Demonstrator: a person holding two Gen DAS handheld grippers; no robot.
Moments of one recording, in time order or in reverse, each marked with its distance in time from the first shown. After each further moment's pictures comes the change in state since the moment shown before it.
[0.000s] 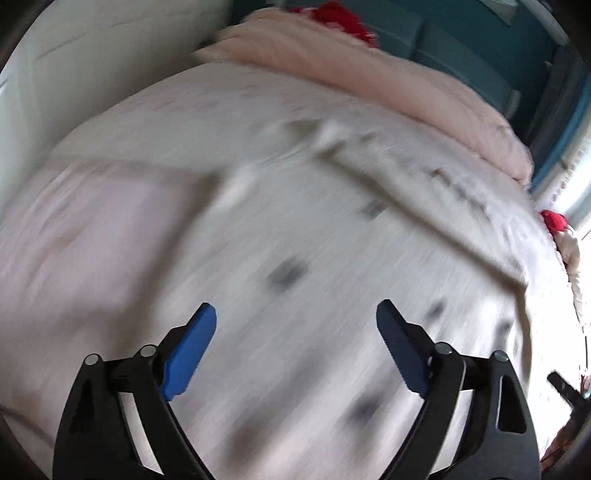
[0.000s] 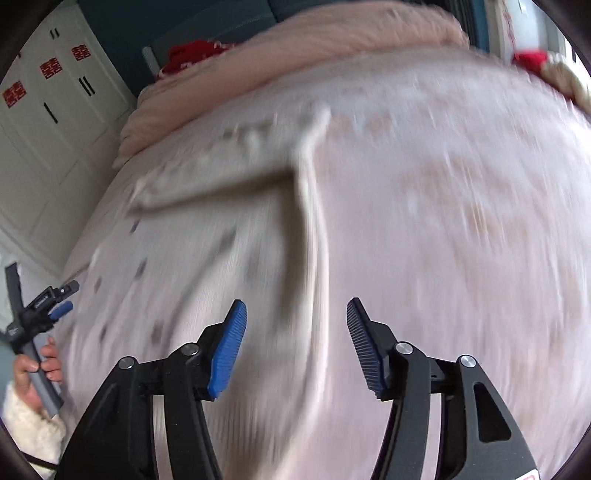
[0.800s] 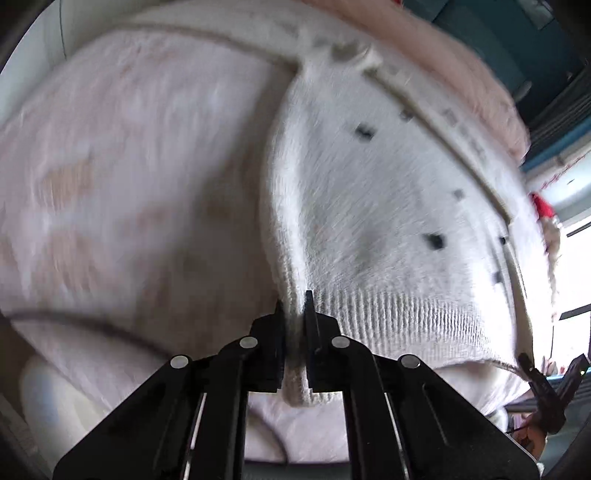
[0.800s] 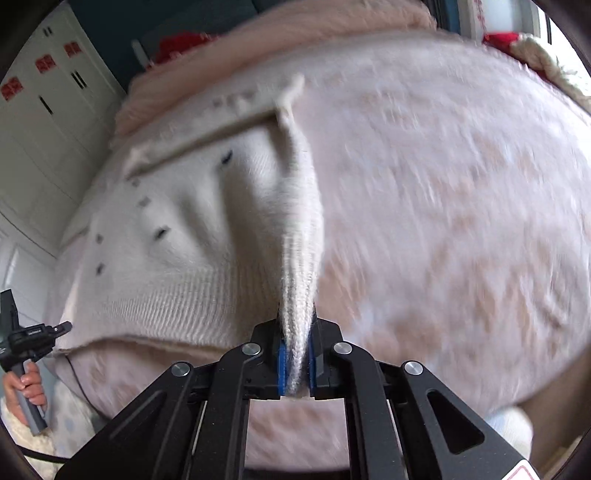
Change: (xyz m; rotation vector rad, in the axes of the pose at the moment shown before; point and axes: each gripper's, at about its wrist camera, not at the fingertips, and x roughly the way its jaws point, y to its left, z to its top) left arm -0.057 0.048 -0.130 -0.086 0.262 -0.084; right arm -0.057 -0.013 -0.112 0.034 0.040 -0.074
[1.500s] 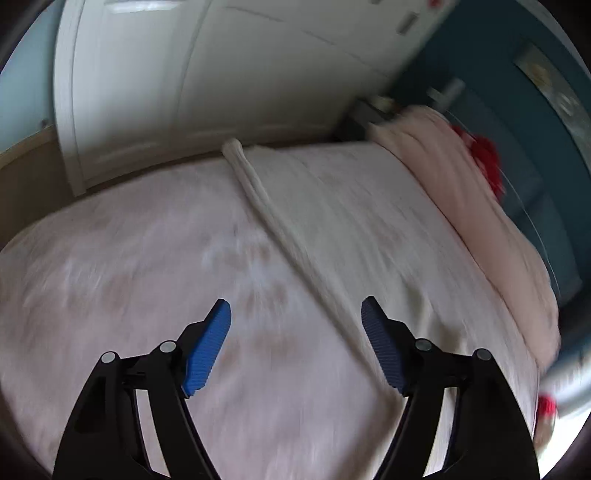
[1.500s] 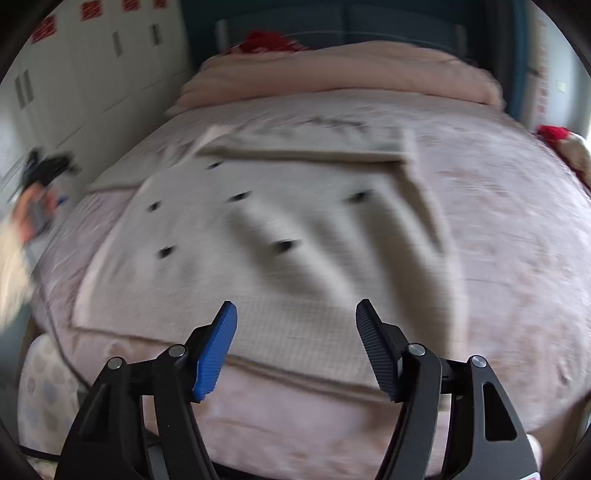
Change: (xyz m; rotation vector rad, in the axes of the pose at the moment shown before) left arm -0.043 0.141 0.263 -0.498 -0.514 0.132; right arm 0.001 0.149 -0.007 -0.334 -0.130 0.016
